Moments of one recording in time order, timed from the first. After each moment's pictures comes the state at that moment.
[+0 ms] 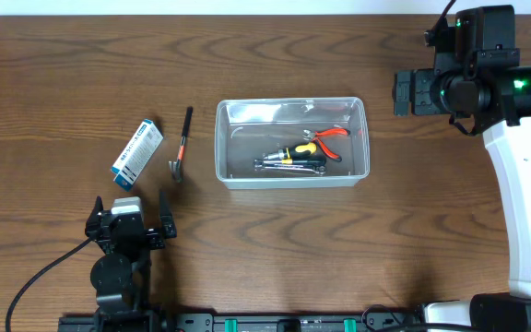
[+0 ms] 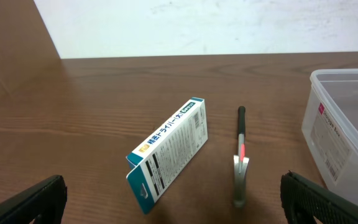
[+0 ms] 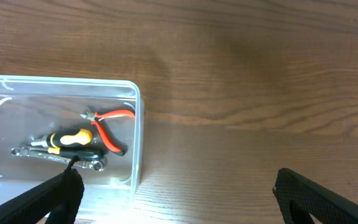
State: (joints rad) left arm 0.08 0.01 0.09 -0.29 -0.05 0.07; right arm 0.08 1.57 1.72 -1.15 0.00 0.05
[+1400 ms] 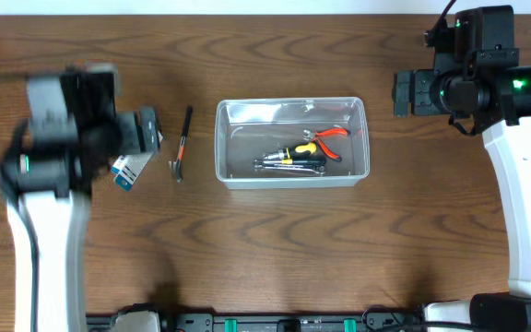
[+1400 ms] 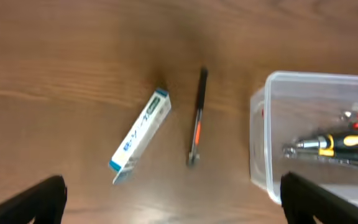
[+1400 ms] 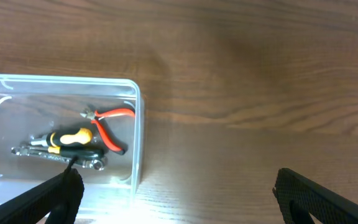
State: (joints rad) left arm 0.08 1.32 1.48 -1.10 0.07 -0.01; right arm 0.08 1.57 1.72 -1.16 0.00 0.05
